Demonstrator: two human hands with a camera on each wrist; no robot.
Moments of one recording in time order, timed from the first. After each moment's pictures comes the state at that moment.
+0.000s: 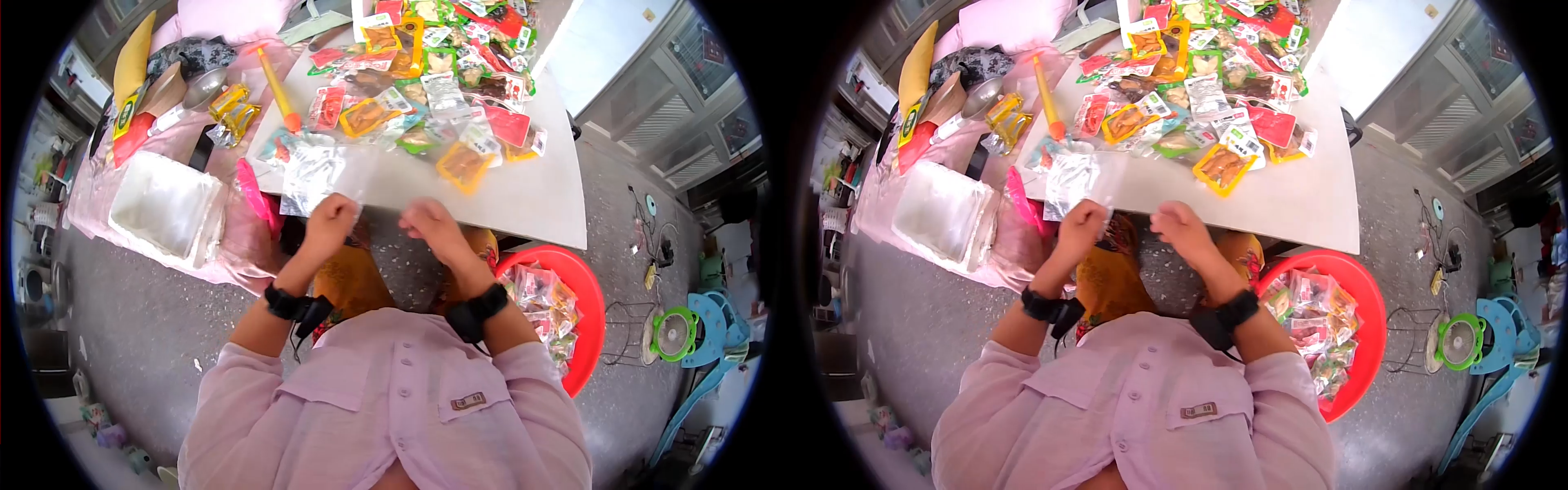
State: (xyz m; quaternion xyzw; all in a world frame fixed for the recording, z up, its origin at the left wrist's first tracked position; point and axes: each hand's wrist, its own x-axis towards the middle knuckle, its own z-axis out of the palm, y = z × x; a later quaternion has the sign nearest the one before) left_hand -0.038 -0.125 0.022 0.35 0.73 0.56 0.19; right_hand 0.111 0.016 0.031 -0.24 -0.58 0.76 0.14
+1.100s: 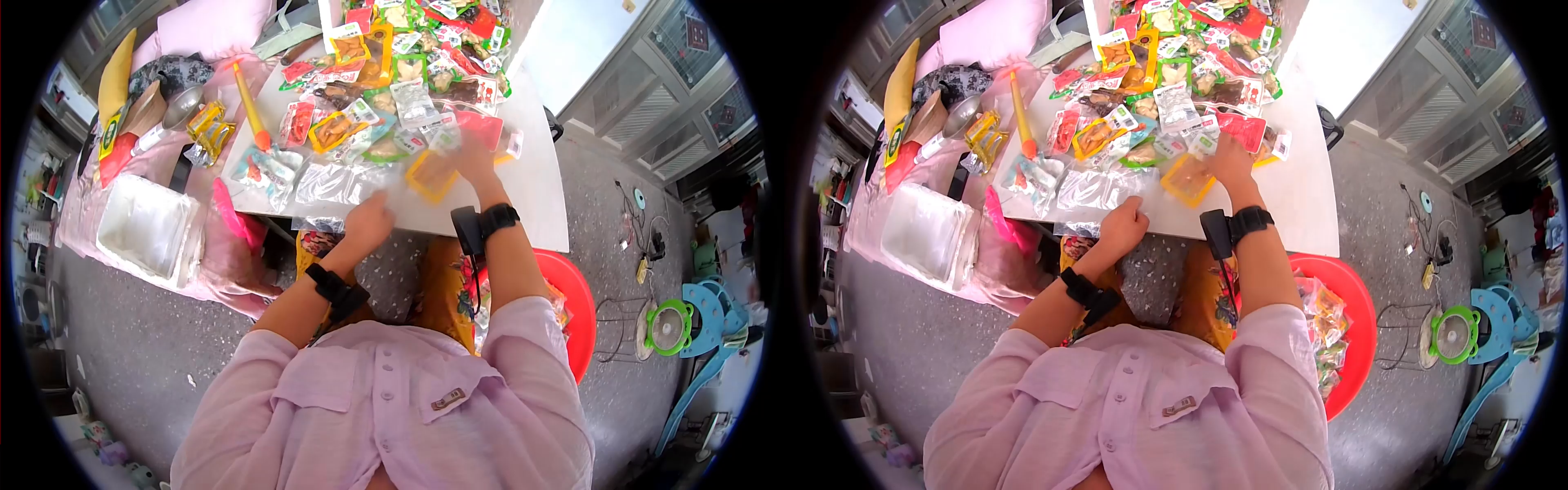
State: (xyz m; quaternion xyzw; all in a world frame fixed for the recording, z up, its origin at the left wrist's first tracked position) left_hand 0.010 -0.018 0.009 0.43 0.84 0.31 0.11; right_hand 0.086 0.223 0.005 -0.33 -0.89 0.13 0.28
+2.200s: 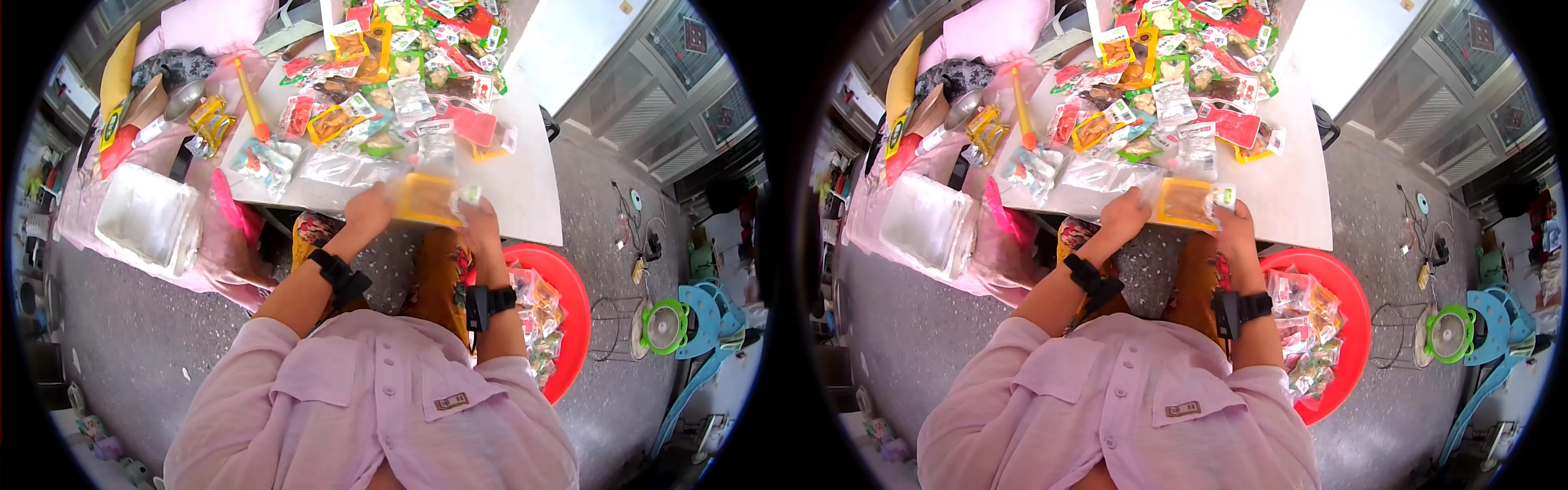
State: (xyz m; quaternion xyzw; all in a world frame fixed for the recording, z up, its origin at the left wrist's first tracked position) left_hand 0.016 -0.010 0.010 0.43 0.86 0.25 0.12; right_hand 0.185 0.106 0.017 -0.33 -0.40 0.79 0.32
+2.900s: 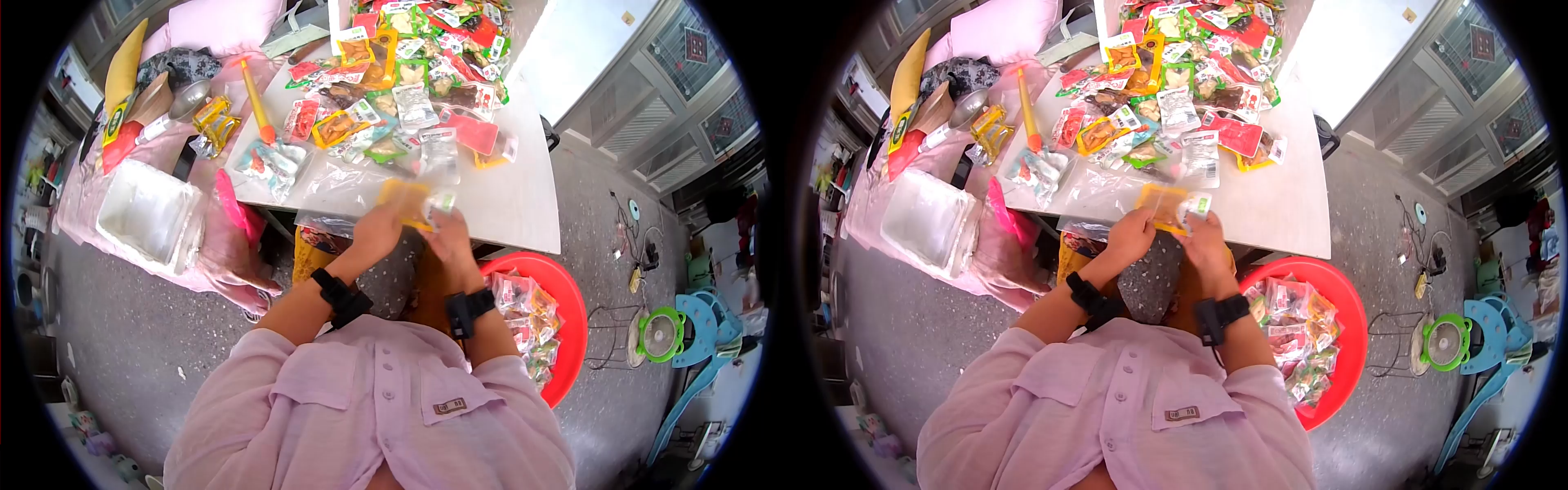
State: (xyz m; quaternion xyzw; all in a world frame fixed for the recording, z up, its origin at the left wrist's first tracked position) left_hand 0.041 -0.027 0.004 0.48 0.78 0.39 0.03; right_hand 0.150 0.074 -0.002 -0.32 -0.34 0.84 0.29
